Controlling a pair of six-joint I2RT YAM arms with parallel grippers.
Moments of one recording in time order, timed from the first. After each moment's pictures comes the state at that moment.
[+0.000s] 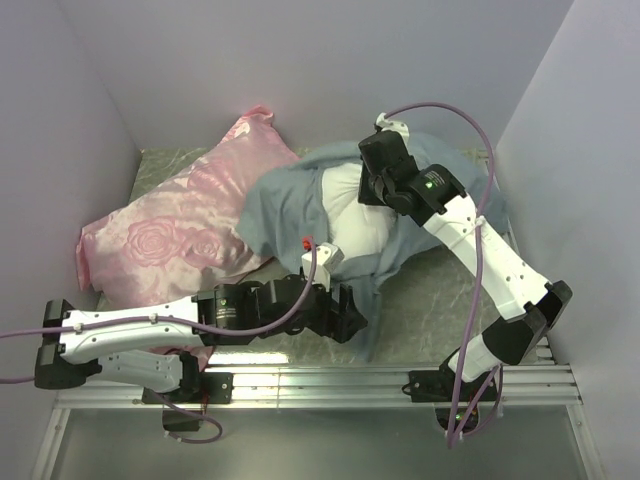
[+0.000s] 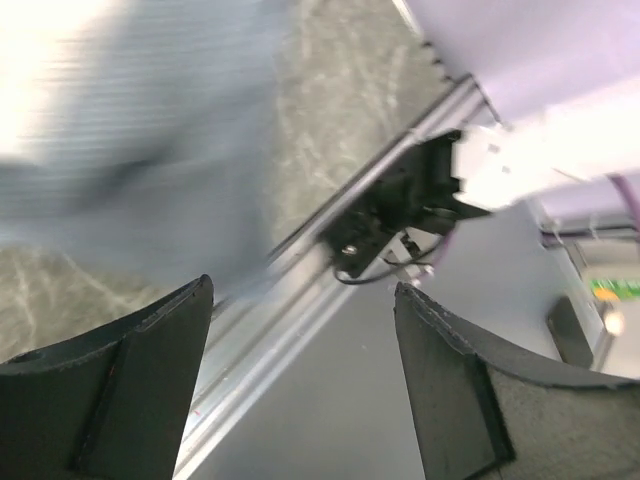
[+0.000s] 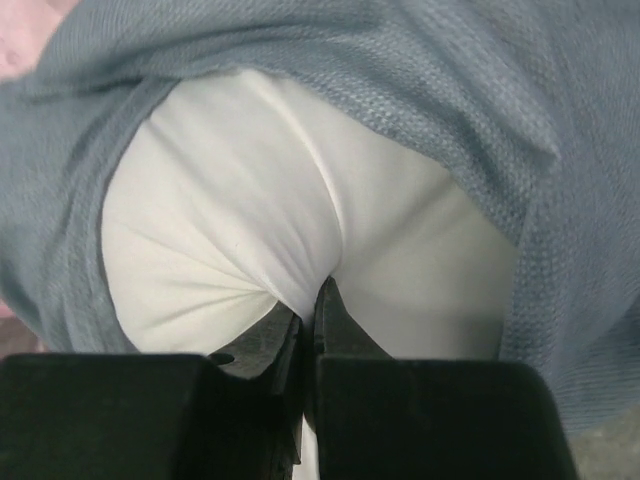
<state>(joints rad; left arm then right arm) -1.38 1.14 1.07 -0.40 -0.29 -0.79 0.67 1.53 1.76 -0.96 0.39 0.53</state>
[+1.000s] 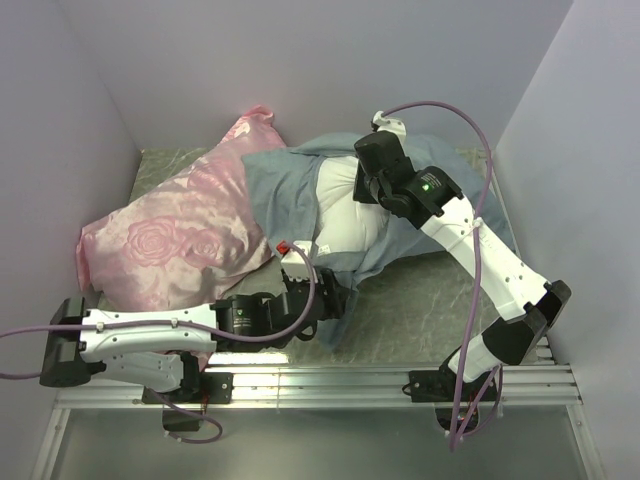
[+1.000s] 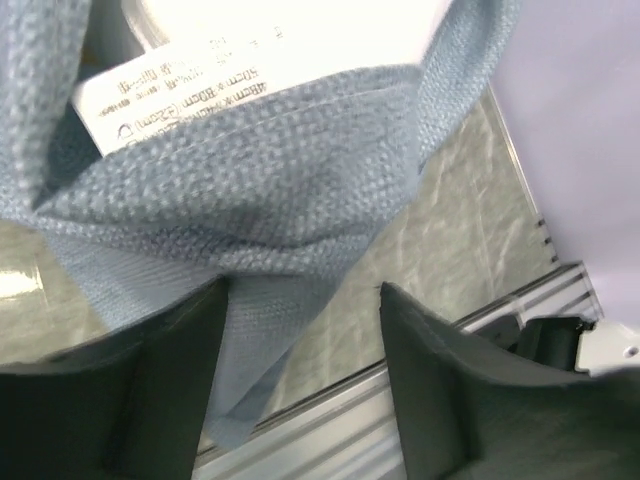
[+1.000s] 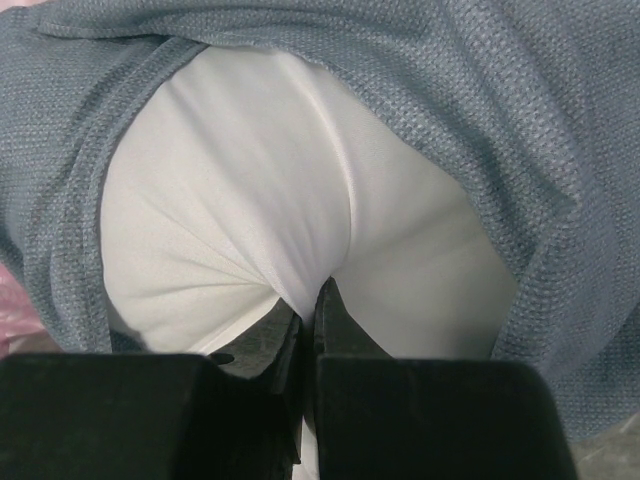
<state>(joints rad) -1.40 1.18 0.95 -0.29 -0.74 -0.94 0.70 1.53 1.76 -0.90 0.43 0.54</state>
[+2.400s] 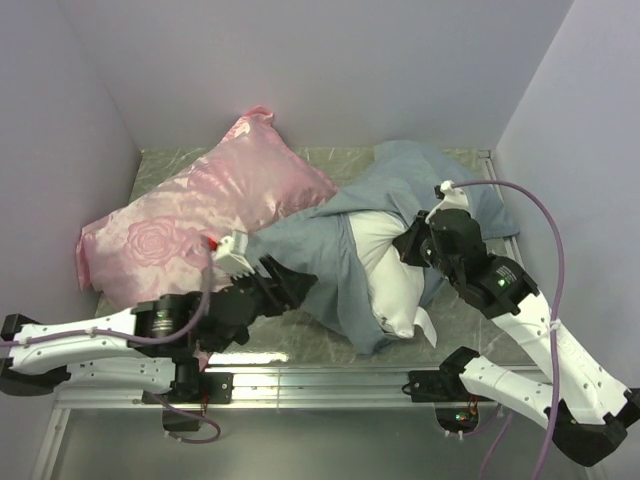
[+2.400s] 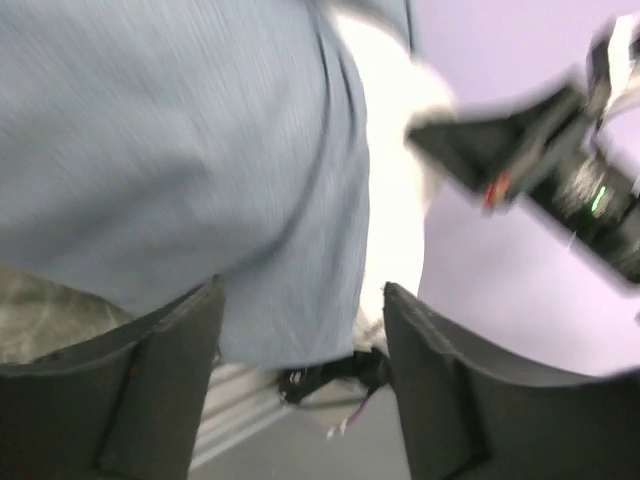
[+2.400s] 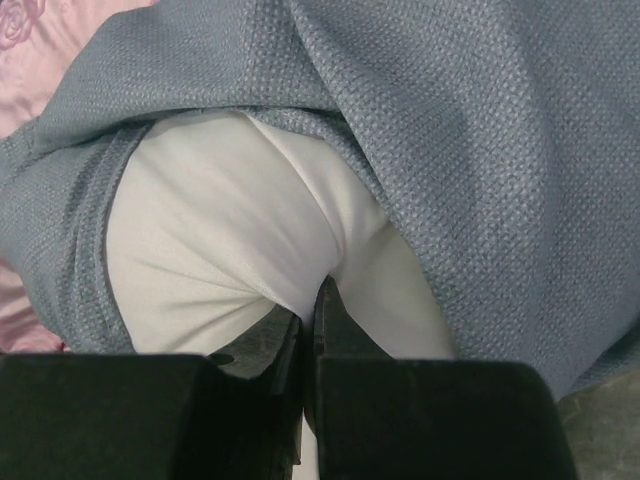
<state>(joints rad) -1.45 0.84 0.95 -0.47 -0.78 -1.20 0.63 0.89 1.10 -0.74 0.26 0.62</state>
